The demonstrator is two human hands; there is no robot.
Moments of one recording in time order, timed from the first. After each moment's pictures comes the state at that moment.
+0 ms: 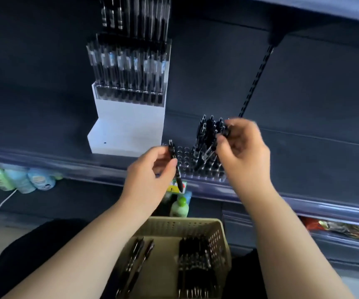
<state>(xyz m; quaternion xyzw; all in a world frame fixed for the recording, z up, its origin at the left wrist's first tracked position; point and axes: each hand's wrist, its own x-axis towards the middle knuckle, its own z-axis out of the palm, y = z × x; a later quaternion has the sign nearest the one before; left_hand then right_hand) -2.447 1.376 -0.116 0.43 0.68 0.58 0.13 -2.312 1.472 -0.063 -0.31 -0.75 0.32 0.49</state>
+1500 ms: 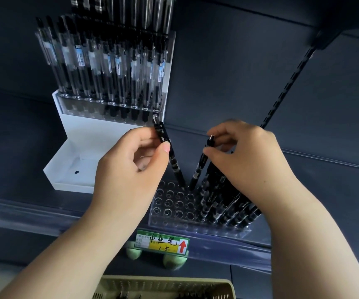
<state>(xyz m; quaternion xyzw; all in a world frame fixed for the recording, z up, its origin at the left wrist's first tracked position) -2.505 1.458 -0.083 0.36 0.66 0.65 0.11 -2.384 1.573 -0.043 -0.37 -0.87 0.18 0.27</state>
